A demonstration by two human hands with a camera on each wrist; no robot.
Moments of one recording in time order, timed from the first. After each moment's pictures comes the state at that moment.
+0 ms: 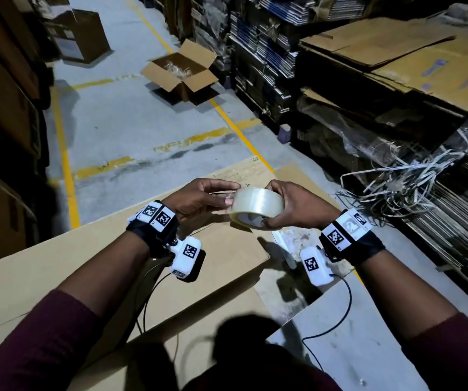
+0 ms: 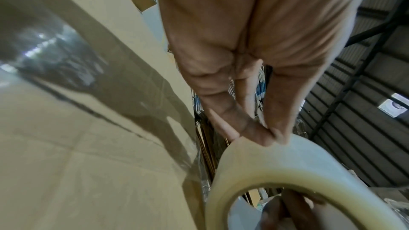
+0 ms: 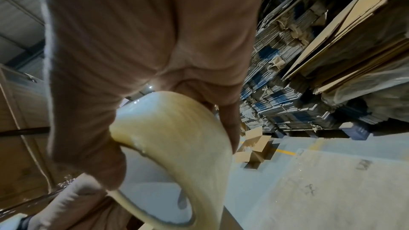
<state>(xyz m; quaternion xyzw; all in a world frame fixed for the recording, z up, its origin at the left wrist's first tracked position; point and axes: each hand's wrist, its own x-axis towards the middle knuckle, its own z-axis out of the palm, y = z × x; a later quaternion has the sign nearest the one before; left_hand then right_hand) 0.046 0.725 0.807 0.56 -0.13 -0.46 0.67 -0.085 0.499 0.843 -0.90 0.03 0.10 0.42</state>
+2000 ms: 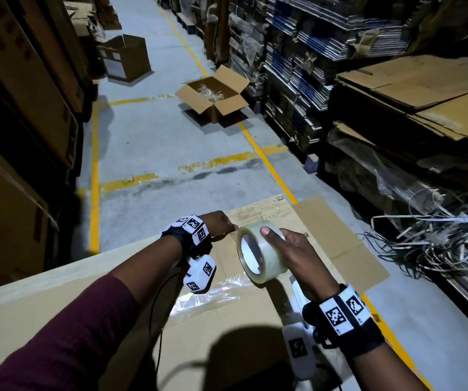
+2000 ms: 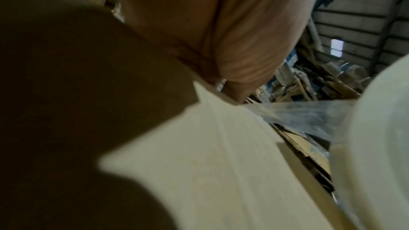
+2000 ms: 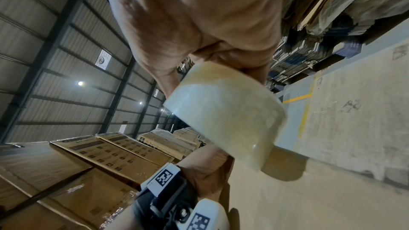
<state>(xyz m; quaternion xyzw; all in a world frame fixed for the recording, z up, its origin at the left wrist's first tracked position) 0.160 0.689 0.774 0.86 -0.11 -0.39 0.31 -0.015 0.534 0.814 -0.69 0.15 0.02 0.71</state>
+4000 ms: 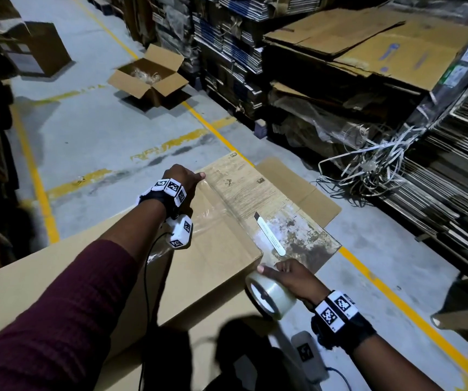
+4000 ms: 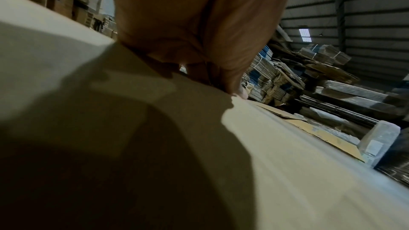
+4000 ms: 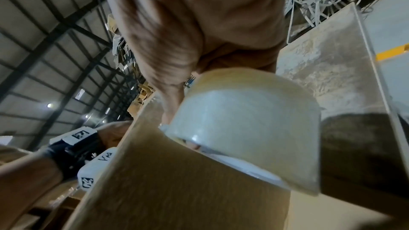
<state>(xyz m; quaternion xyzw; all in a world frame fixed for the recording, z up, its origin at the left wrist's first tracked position) 0.116 0.686 0.770 0.92 -0.15 -0.23 0.29 -0.222 0.549 0.715 -0.73 0.32 0.12 0.59</state>
